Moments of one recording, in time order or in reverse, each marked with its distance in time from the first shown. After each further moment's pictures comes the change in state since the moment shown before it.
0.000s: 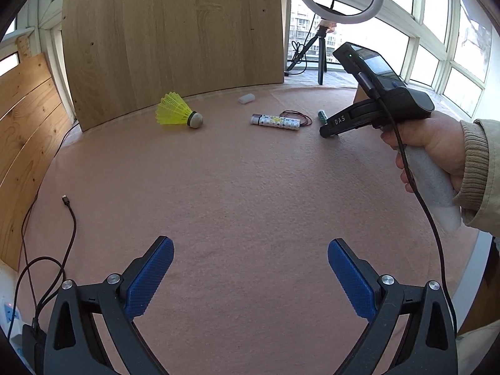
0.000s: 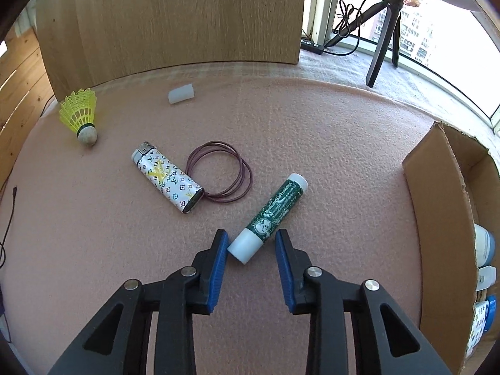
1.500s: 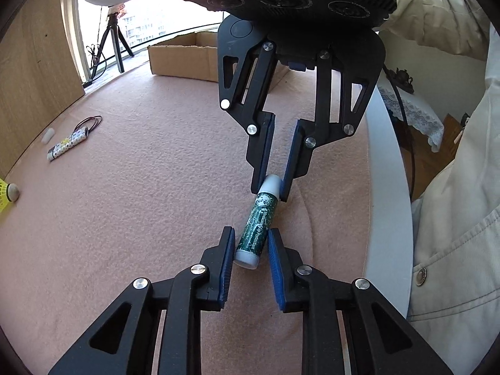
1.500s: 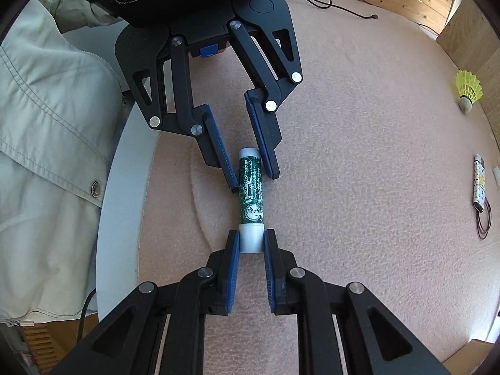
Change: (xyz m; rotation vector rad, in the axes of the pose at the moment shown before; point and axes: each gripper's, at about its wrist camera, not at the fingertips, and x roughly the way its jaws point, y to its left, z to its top) left arm 0.028 -0.119 -0.036 0.575 0.094 -0.550; right arm -0.101 0.050 -0.190 -1.455 0.225 0.639
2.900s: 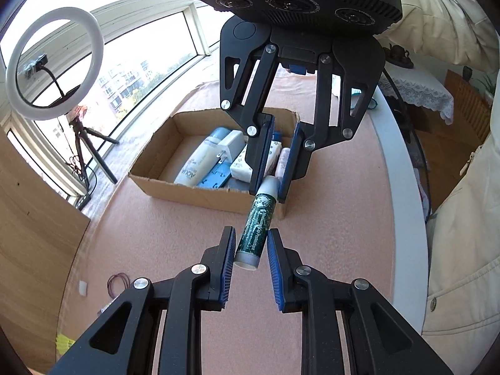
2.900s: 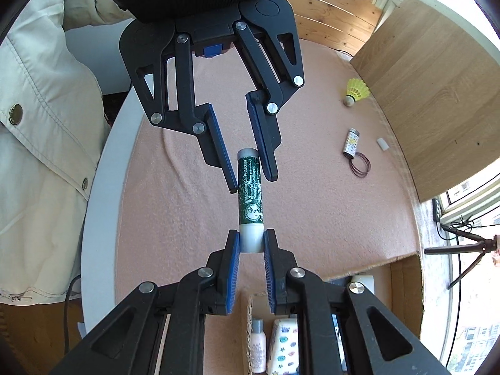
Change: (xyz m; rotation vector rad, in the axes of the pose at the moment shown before) left arm 0.026 -0.036 0.223 0.283 0.013 0.120; right arm -0.144 -0.016 -0.138 0.036 -0.121 -0.313
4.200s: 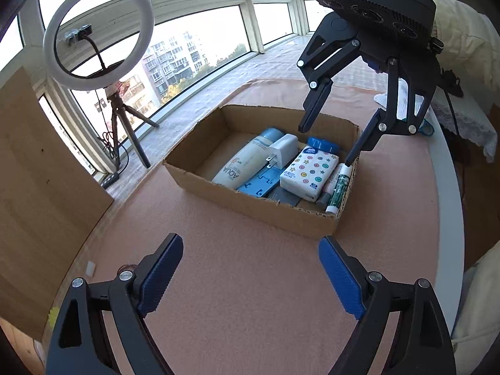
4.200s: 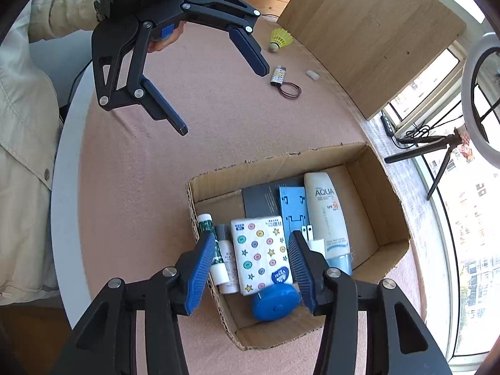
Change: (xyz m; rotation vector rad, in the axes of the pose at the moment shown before) left arm 0.028 0.023 -0.010 -0.196 -0.025 0.185; right arm -0.011 -0.021 -0.064 0.211 0.085 -0.147
